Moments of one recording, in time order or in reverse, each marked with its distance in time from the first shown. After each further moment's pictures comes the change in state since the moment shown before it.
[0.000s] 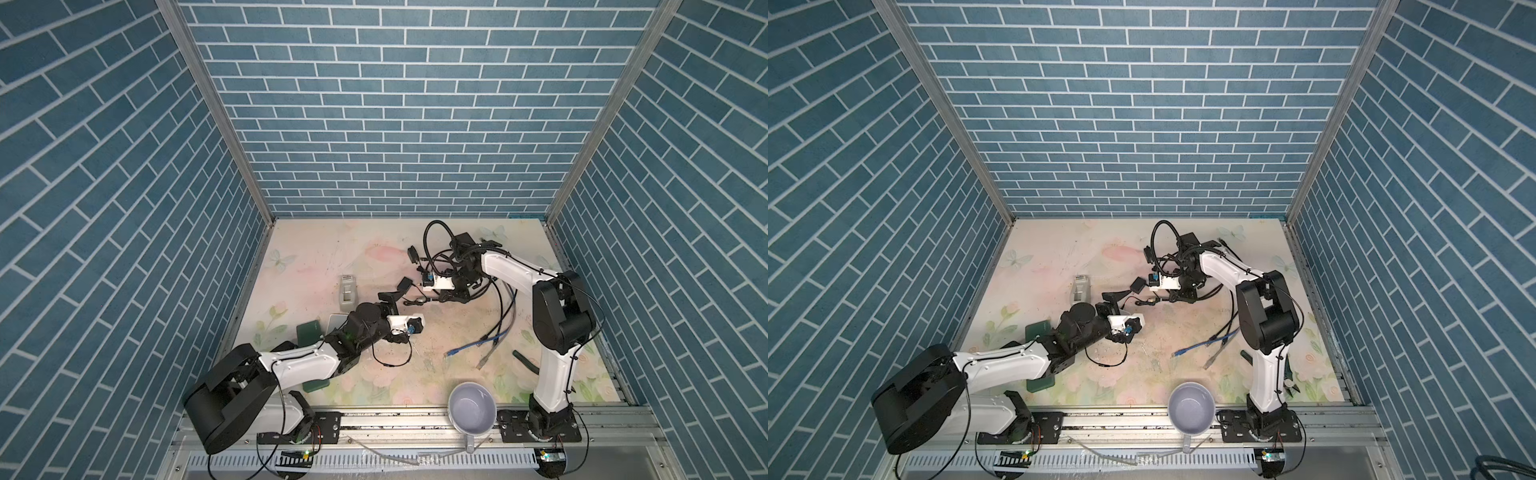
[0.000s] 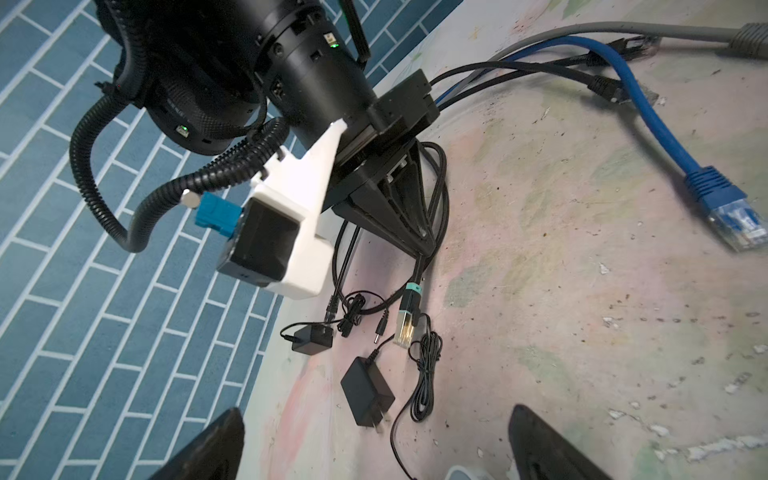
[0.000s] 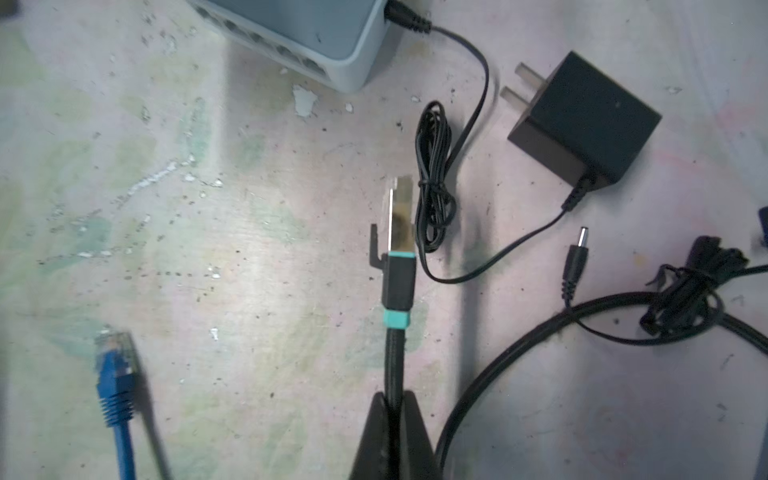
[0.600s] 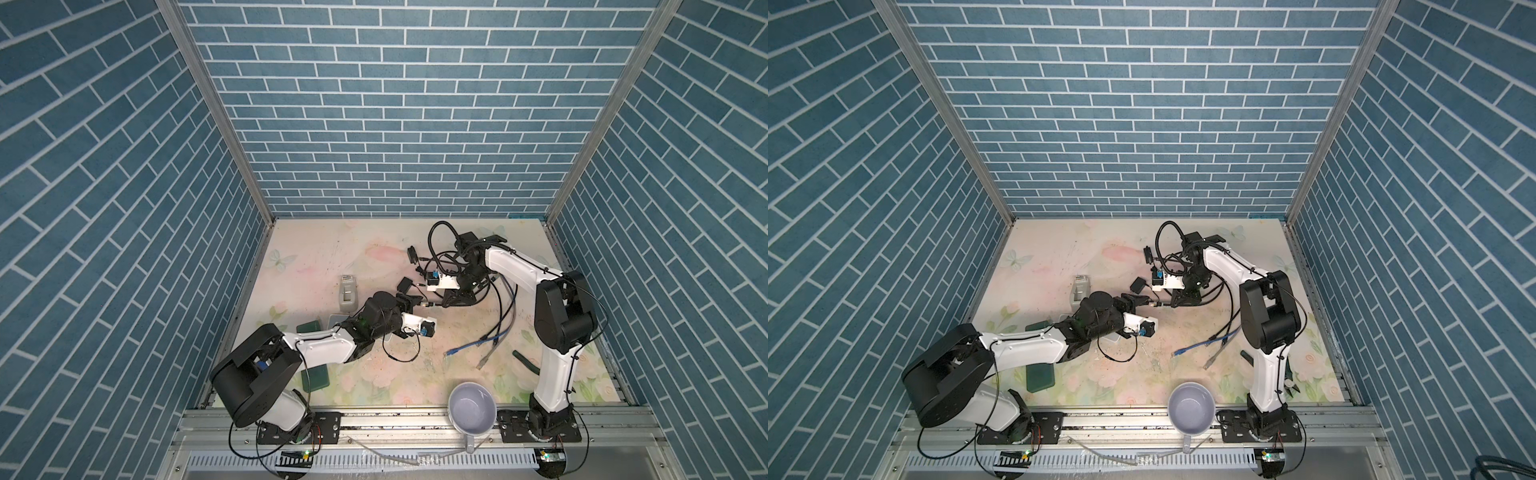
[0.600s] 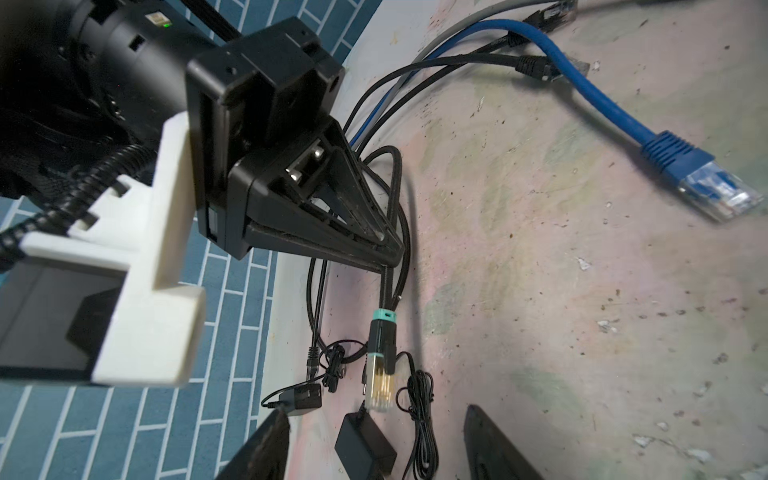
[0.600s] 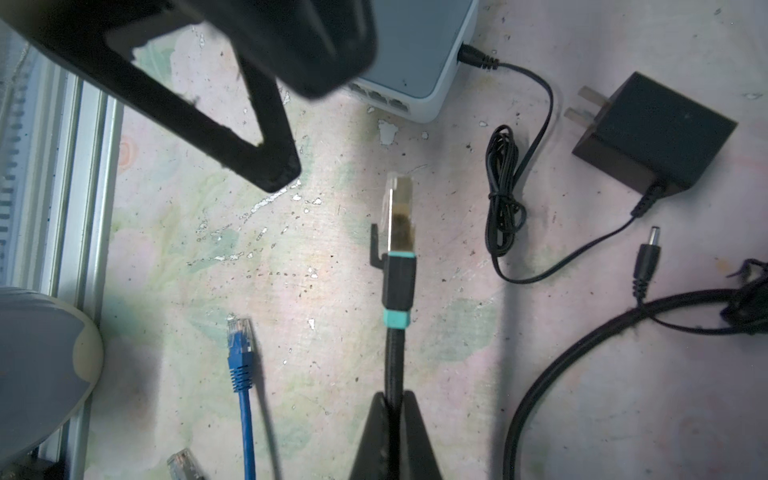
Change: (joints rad) left arm 0.000 0.183 0.156 -0.088 0.093 0.190; right arm -0.030 0.000 0.040 -0.180 -0.101 -0.036
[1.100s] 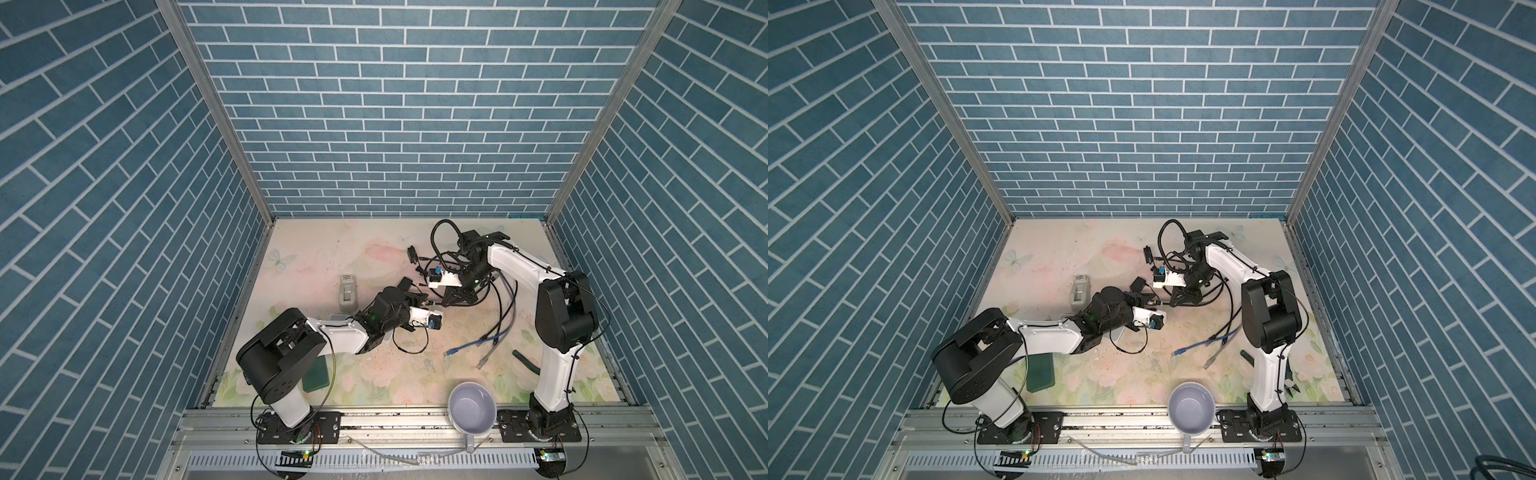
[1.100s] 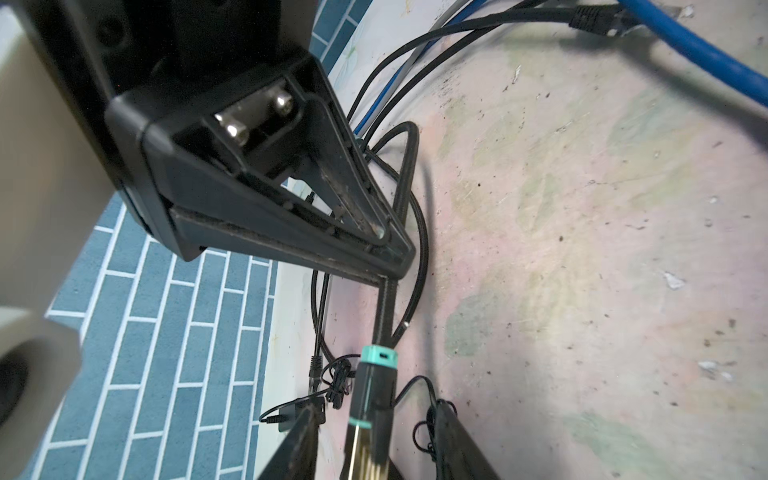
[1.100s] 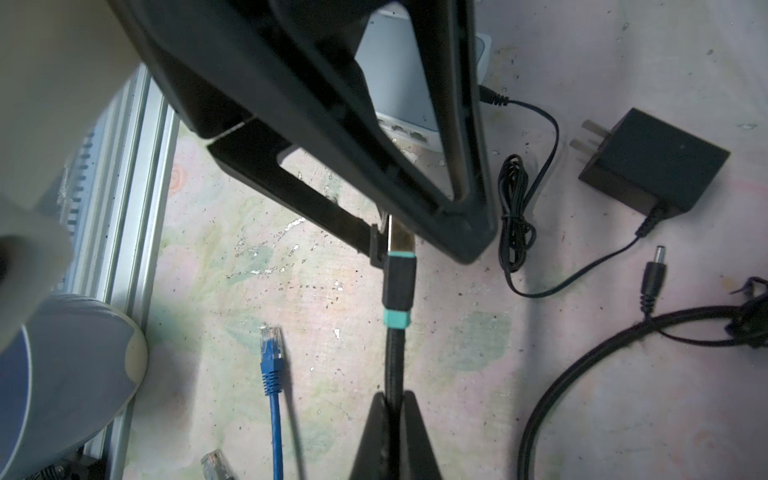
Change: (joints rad) left arm 0.002 0.154 0.091 0.079 -0.030 -0.003; right arm -0.014 0.000 0.032 -0.070 -0.074 -0.016
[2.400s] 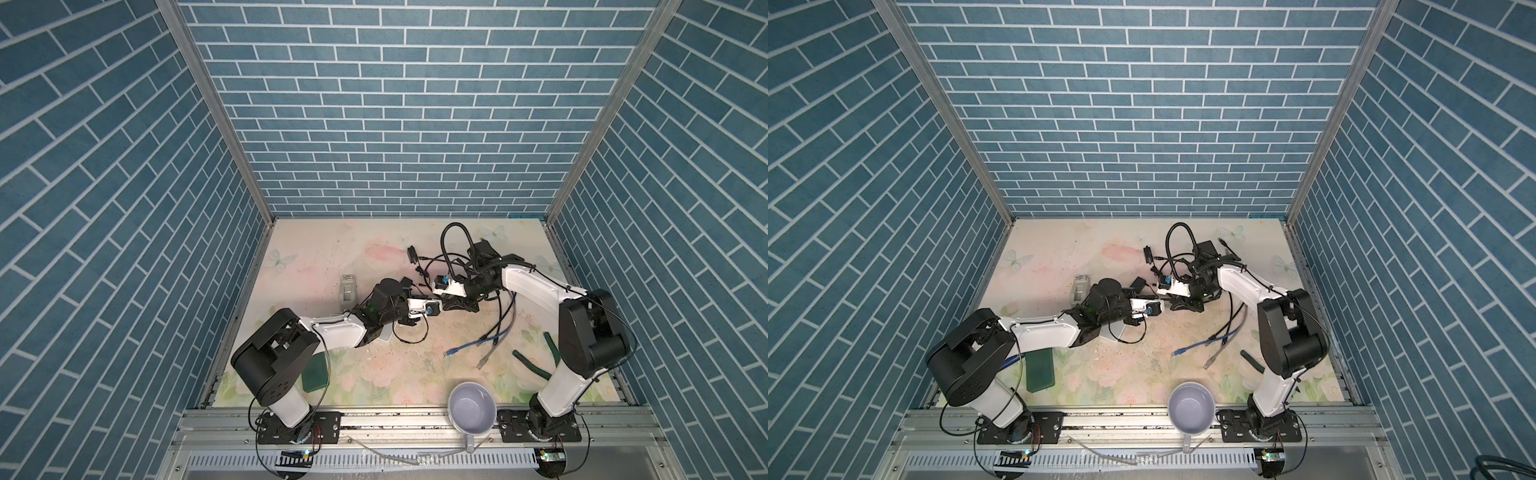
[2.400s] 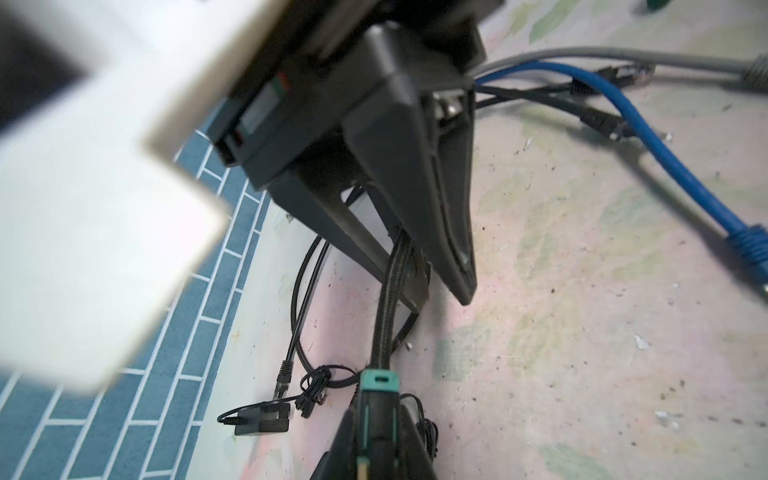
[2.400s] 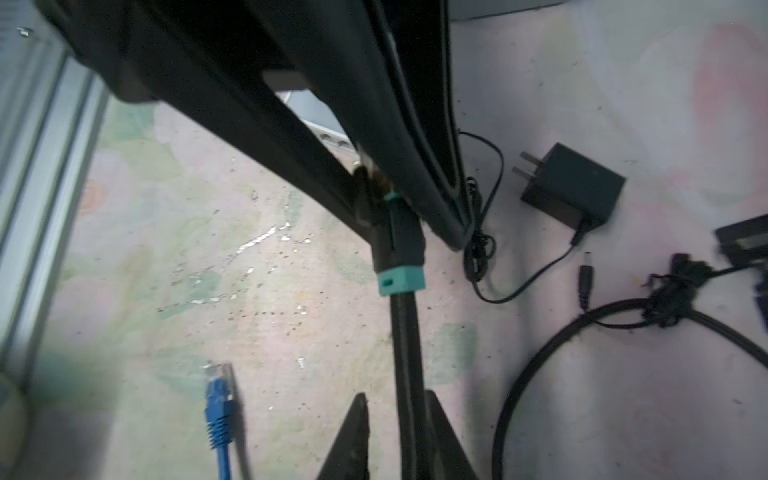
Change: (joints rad) left arm 0.047 -0.051 0.037 -0.084 0.120 -0.252; right arm -0.006 -0.282 -0.448 0.580 -0.029 0.149
